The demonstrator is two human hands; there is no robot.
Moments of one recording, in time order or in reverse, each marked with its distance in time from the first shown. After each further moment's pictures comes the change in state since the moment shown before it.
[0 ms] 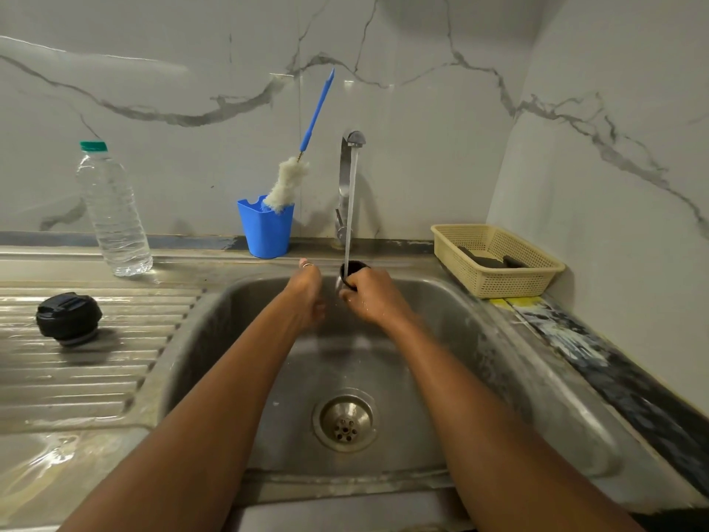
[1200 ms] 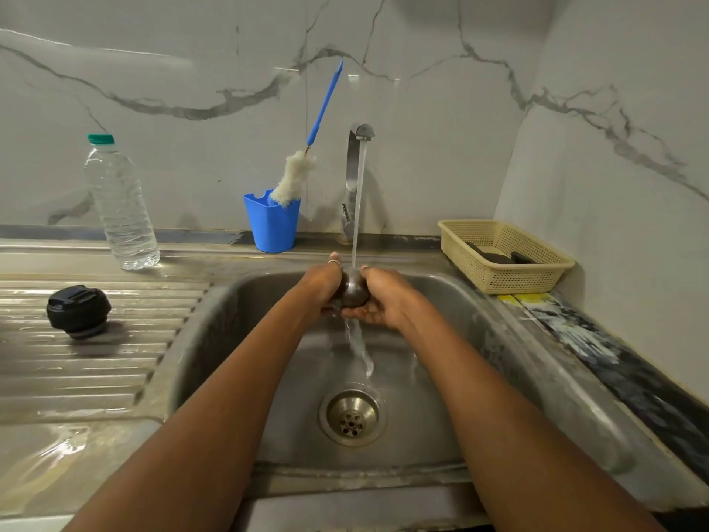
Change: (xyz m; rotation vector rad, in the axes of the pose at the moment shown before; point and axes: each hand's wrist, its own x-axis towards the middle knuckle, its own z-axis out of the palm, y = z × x) left_hand 0.002 0.000 0.007 0.302 -0.019 0.151; right_hand -0.004 -0.017 -0.011 0.990 -0.148 0.655
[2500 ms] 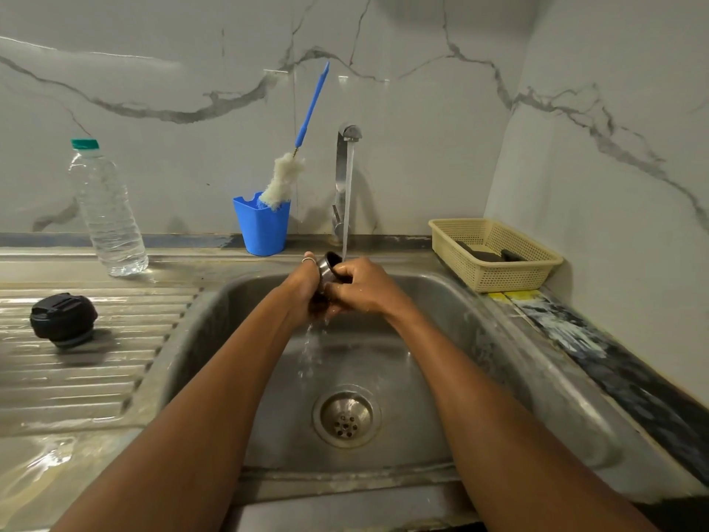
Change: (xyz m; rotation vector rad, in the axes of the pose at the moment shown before) left_hand 0.001 0.000 -0.010 -0.314 -0.130 -0.194; right_hand 0.002 -0.001 -0.004 -0.693 -0.088 -0.617
